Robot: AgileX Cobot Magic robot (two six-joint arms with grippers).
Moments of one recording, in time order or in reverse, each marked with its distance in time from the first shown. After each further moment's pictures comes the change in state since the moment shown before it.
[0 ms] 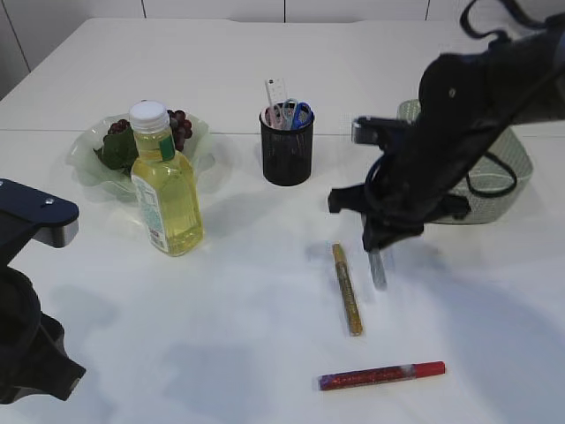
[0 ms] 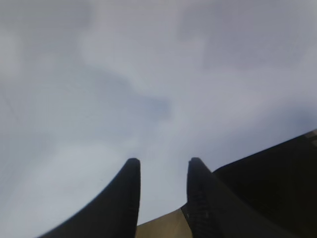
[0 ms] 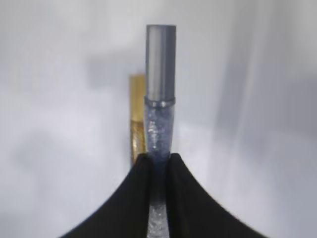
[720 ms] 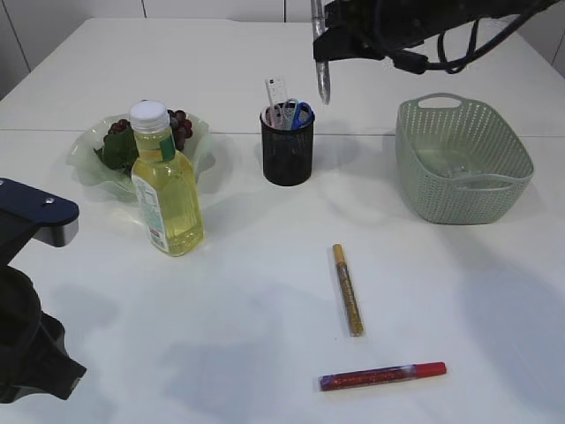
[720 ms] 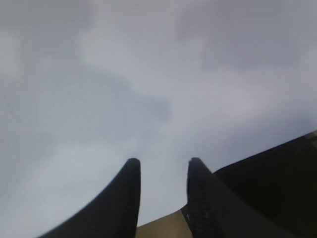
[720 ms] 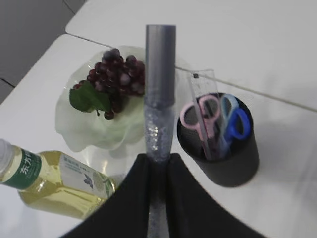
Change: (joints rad) left arm 0.000 0.000 0.000 0.000 -0.004 0.000; right arm -0.185 0.072 -0.464 0.801 -0.029 -1.014
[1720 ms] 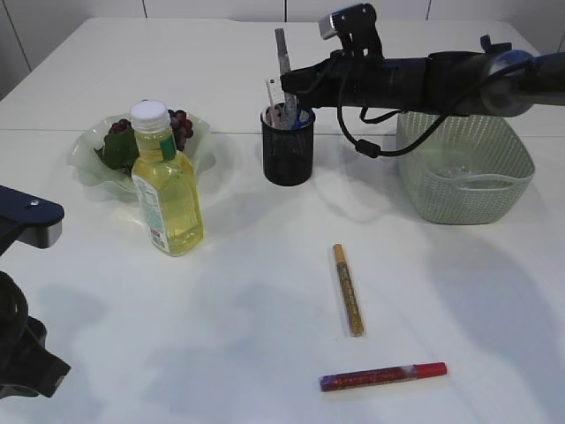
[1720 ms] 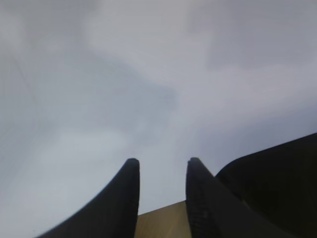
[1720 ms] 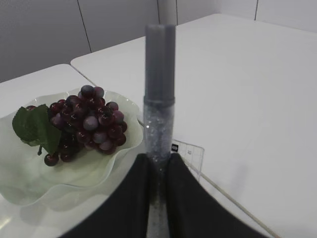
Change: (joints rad) left arm -0.009 0.000 0.000 0.003 0.051 0.000; right arm 0.000 0.384 -0.131 0.853 -0.052 -1.222
